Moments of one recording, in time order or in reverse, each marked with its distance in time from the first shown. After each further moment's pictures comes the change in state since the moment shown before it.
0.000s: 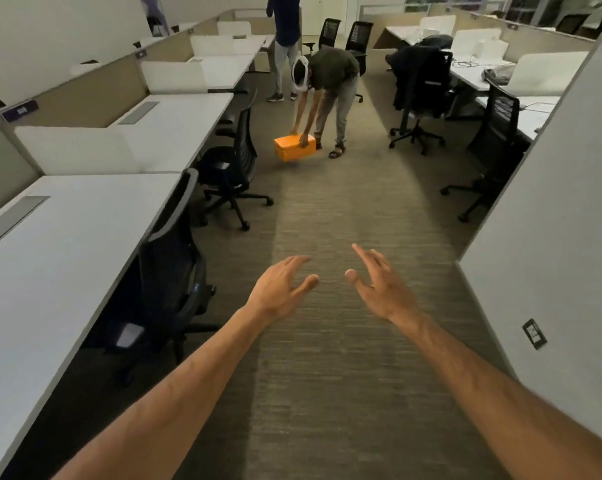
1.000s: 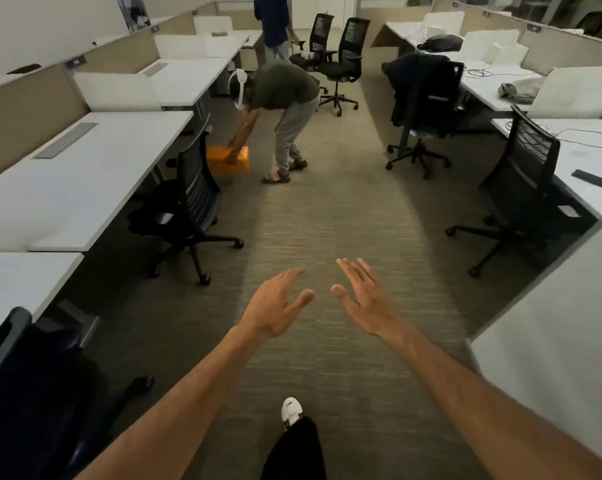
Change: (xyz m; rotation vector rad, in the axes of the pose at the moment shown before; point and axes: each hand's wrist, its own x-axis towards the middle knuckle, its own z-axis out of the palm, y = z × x) left_hand 0.621 -0.073 0.062 -0.045 -0.019 -0.069; right_hand 0.570 0.289 -0.063 -0.022 -0.085 -0.079
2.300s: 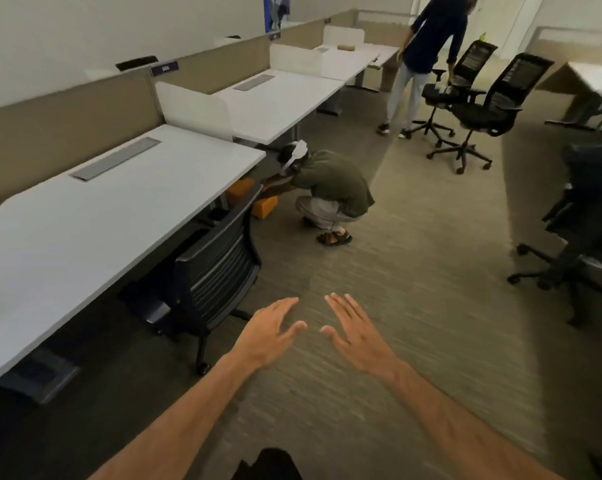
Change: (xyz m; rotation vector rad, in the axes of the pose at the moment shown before) left_hand 0.687 -0.321 -0.128 -0.046 0.140 -0.387; right_hand 0.835 0.143 0.042 0.006 -0.414 -0.344
